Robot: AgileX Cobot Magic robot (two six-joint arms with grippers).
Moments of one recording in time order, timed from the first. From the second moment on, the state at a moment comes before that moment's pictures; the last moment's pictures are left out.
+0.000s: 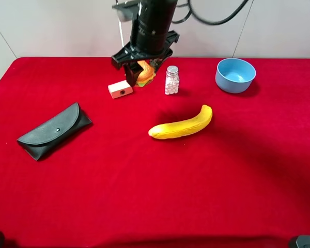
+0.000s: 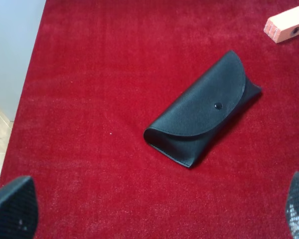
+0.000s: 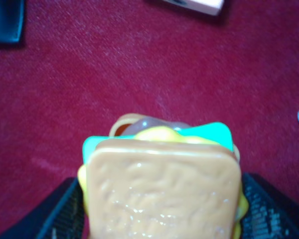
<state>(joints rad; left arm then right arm) 0.01 0.00 -0.48 0.00 1.06 0.01 0.73 2.19 -1.89 0.11 1.11 -0.09</state>
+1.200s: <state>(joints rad) 0.01 0.00 -0.48 0.00 1.06 0.01 0.73 2.42 -1.90 0.14 0.96 -0.28</state>
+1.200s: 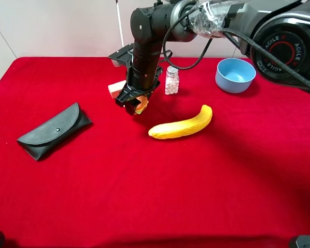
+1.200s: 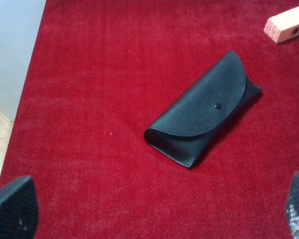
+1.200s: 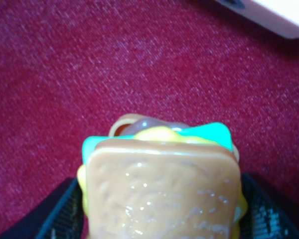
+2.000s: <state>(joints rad) 0.01 0.00 -0.48 0.00 1.06 0.01 0.73 2.46 -1.90 0.16 0.95 -0.31</state>
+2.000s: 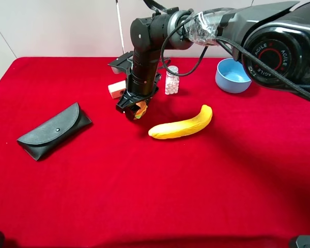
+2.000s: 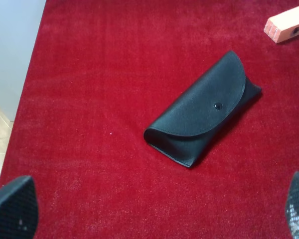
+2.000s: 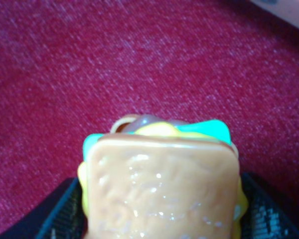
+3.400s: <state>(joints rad) 0.01 0.00 -0.48 0.00 1.06 0.01 0.73 2.44 -1.91 0.17 0.95 -0.33</state>
